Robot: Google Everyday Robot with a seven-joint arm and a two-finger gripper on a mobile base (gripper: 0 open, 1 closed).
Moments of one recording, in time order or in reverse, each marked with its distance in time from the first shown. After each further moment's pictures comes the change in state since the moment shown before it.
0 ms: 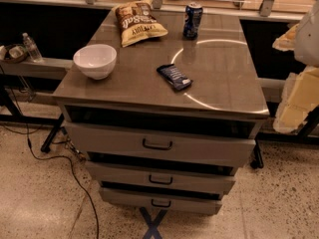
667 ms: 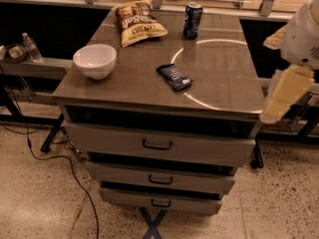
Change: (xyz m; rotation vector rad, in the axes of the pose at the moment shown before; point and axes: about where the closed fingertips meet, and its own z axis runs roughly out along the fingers) arm -0.007 -0.026 0.025 0.021 -0.041 0.006
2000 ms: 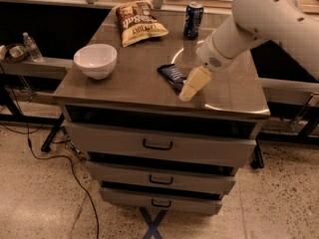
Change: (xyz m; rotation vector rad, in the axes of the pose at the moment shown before) arm -0.116 -0.101 0.183 -0.031 -0.278 0.087
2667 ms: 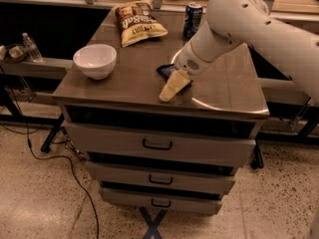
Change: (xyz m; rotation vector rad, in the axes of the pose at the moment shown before) arm -0.032 0.017 0.042 -0.052 0.007 0.081
